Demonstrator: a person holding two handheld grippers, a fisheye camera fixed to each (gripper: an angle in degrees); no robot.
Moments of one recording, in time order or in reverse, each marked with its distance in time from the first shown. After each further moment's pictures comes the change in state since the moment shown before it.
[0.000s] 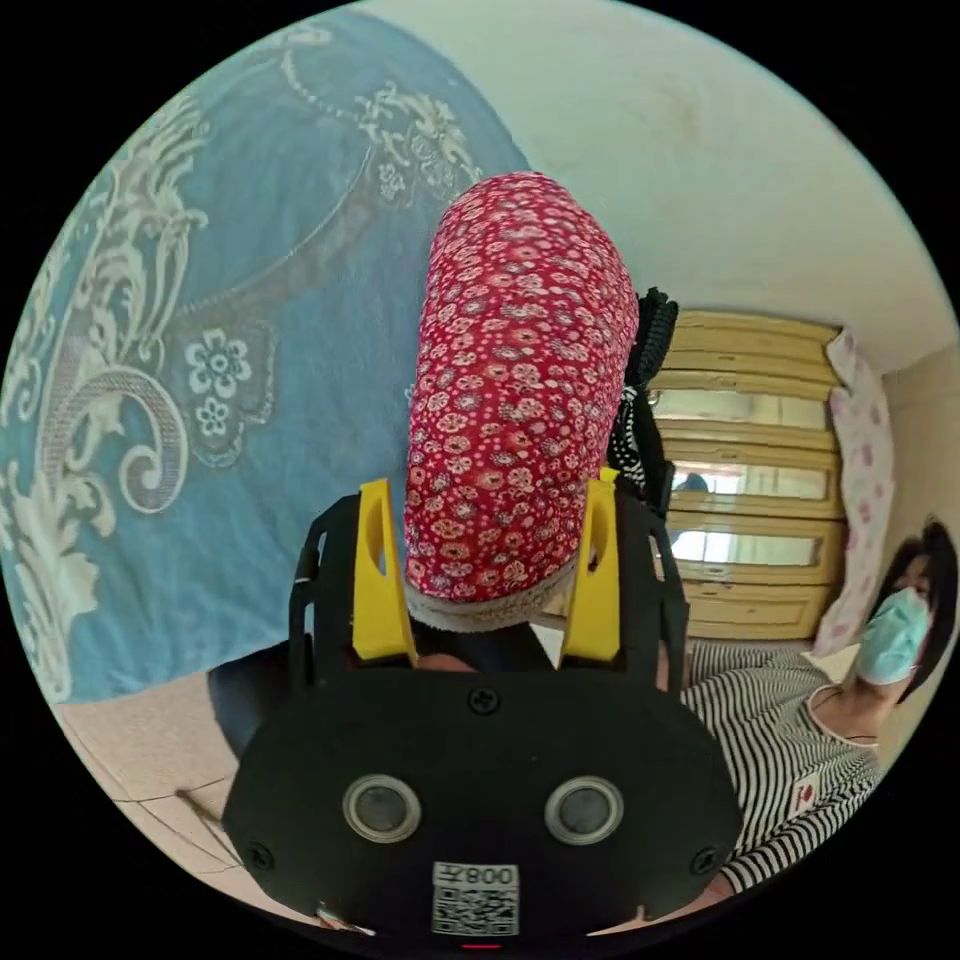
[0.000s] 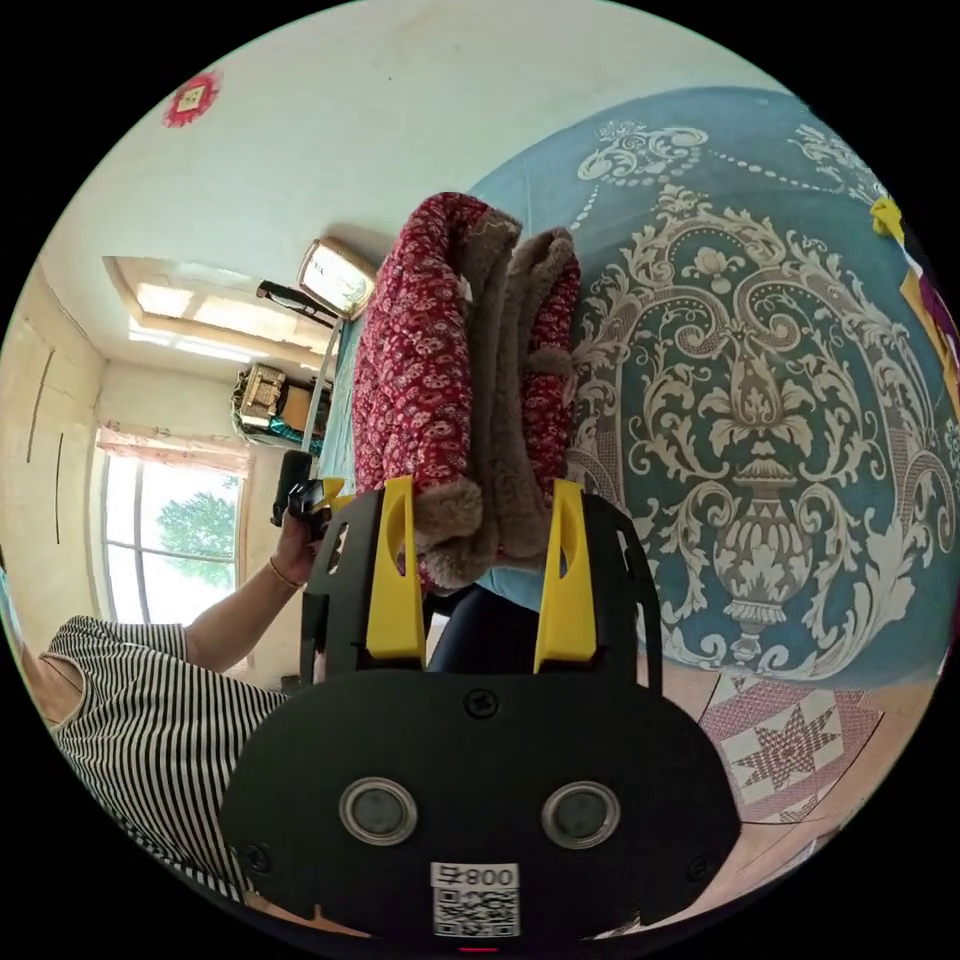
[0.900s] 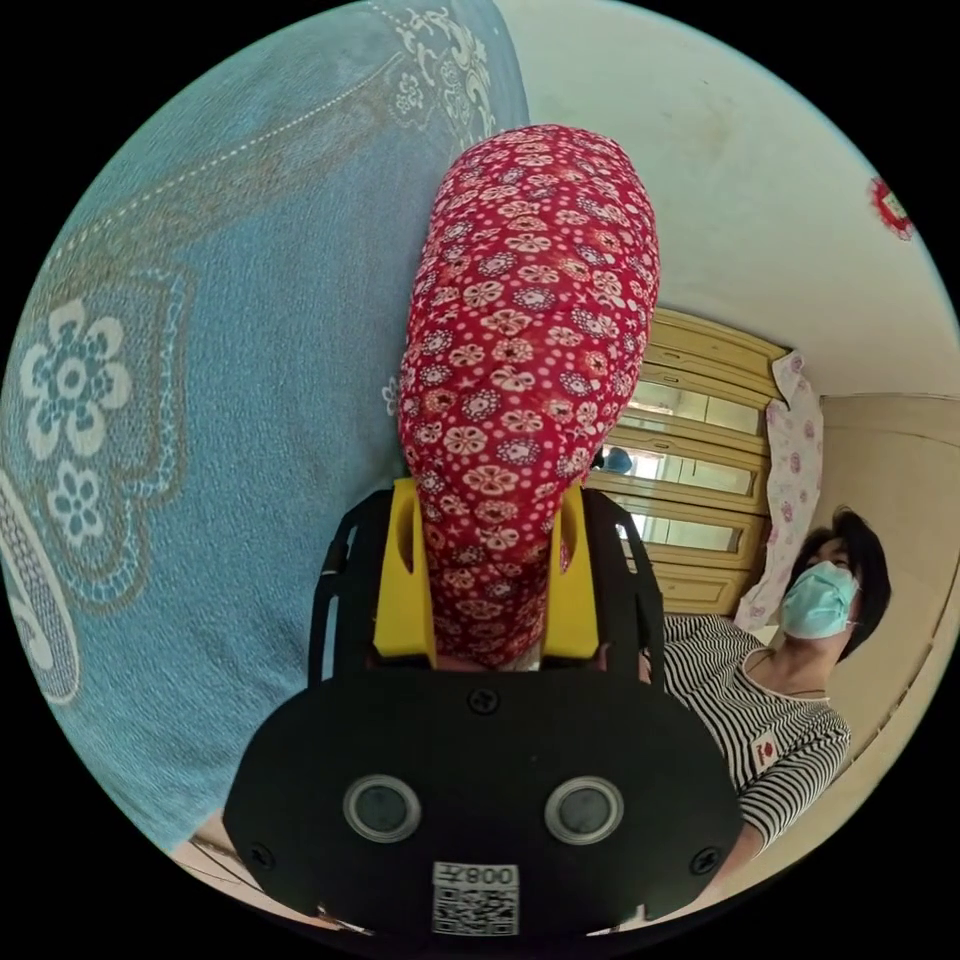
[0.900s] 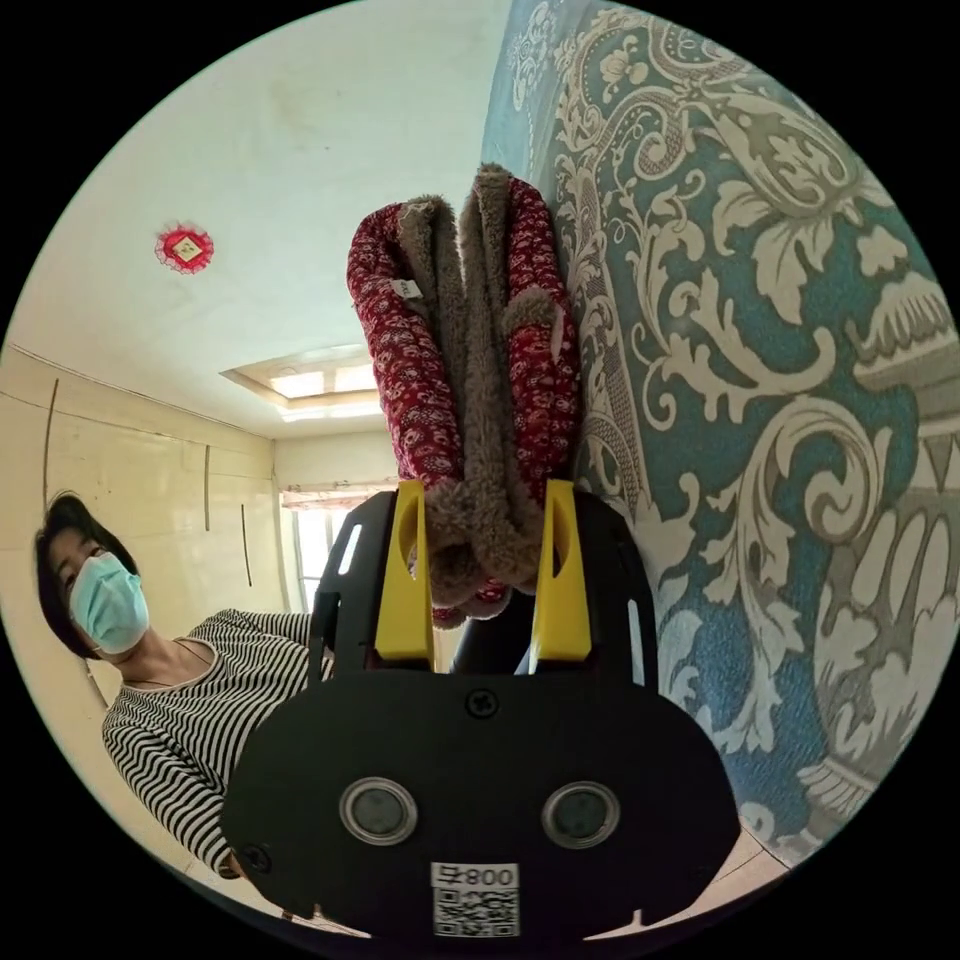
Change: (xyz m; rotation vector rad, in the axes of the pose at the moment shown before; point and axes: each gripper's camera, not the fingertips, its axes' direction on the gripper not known) left arm -0.102 -0.101 0.053 -0.135 0.255 -0.005; right arm 0.254 0.029 -0.004 -0.006 -0.635 0.182
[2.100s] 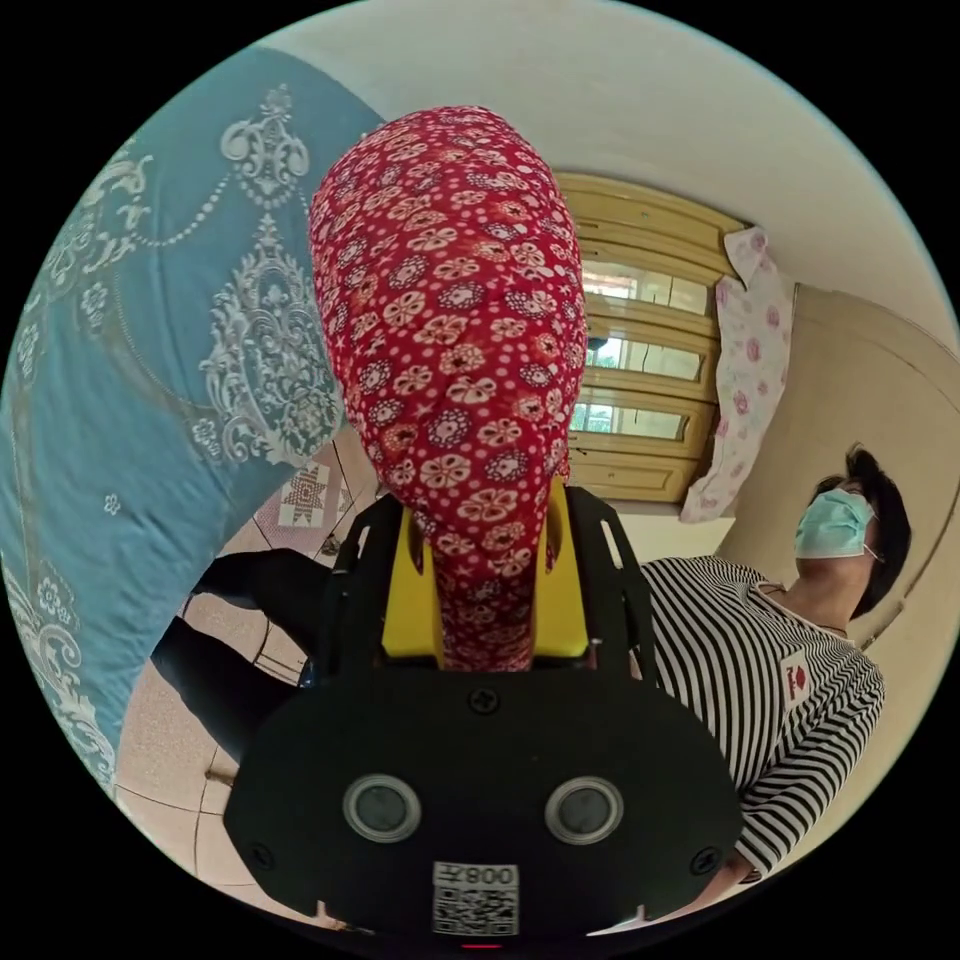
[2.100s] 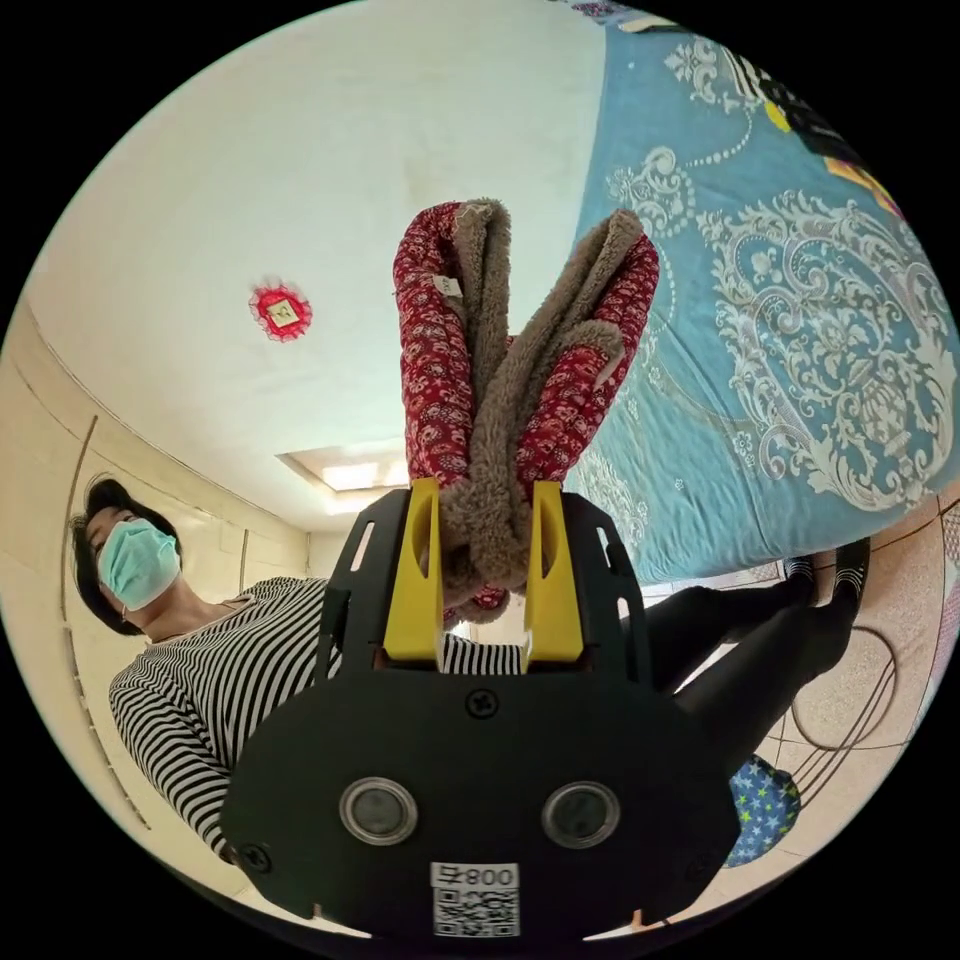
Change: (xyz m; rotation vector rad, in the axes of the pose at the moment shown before) left arm 0.427 -0.133 0.158 -0.418 0.073 0.152; right arm -0.213 -0.007 -0.344 0.342 -0.050 0.065
